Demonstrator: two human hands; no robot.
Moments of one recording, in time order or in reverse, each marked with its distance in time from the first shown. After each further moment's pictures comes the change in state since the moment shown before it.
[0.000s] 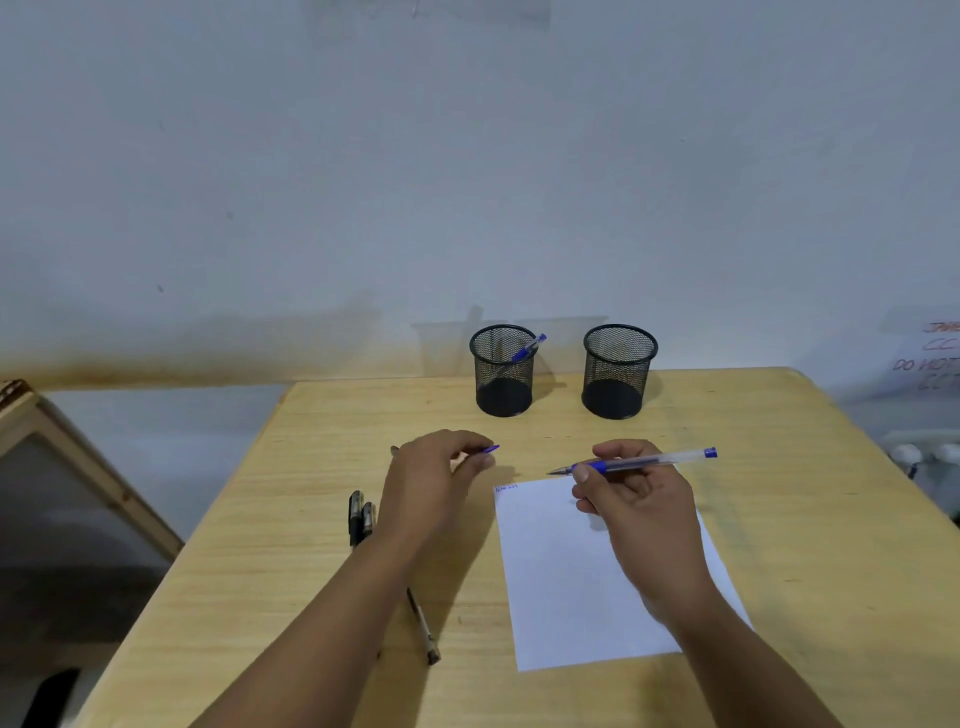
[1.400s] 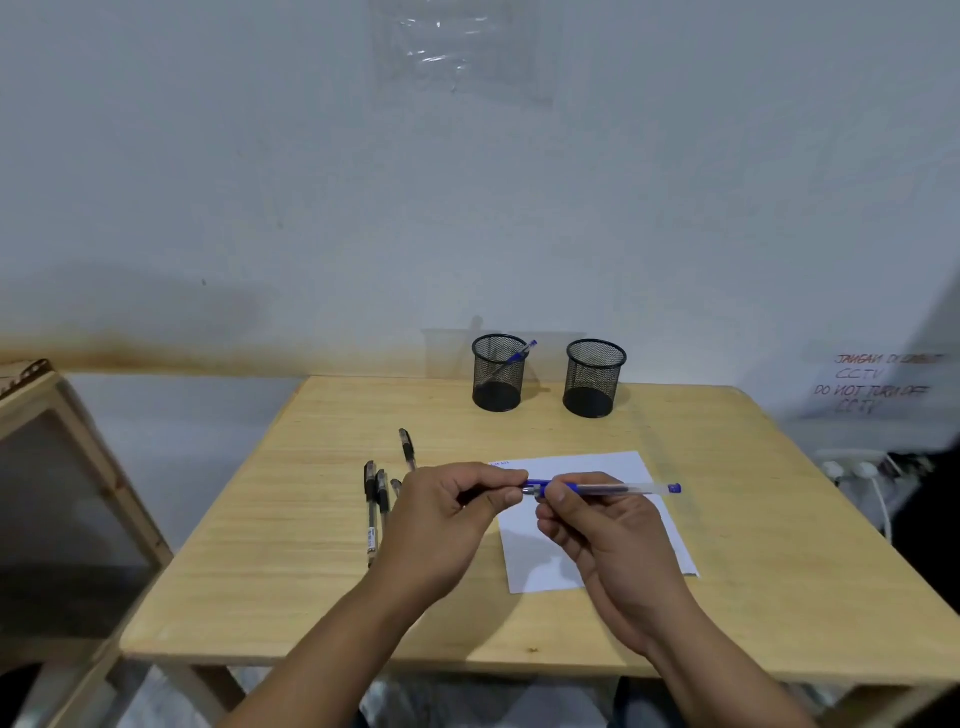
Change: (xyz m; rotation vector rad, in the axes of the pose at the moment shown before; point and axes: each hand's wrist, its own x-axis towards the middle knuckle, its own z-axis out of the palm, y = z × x) left_hand -0.129 0.055 -0.043 -0.554 -0.026 0.077; right_hand -0.102 -0.029 0.003 0.320 -0.189 0.108
